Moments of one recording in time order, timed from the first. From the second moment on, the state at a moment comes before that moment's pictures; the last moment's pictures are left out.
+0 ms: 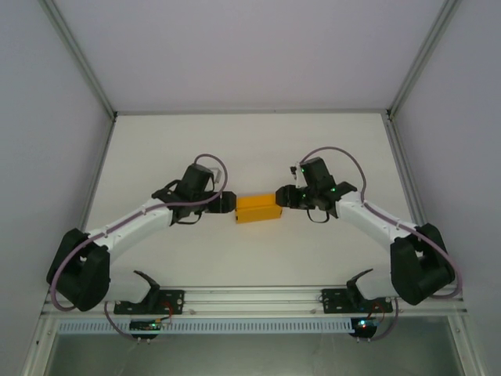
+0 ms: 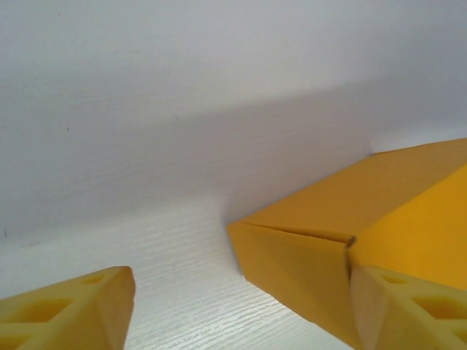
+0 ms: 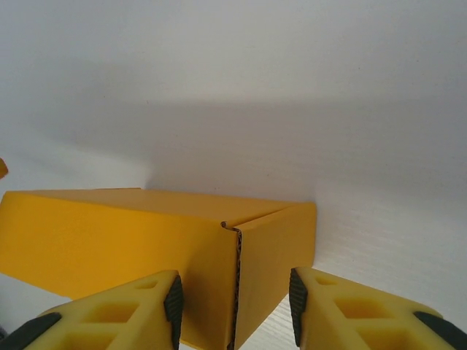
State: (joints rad) left arm -0.61 1.33 0.82 -0.37 0.13 -0.52; right arm 0.48 1.37 0.85 -0.38 -0.31 0.49
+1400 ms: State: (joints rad) left arm -0.52 1.36 0.72 -0.17 0.49 -0.65; right arm 0.46 1.41 0.85 -0.35 -0.41 0.51
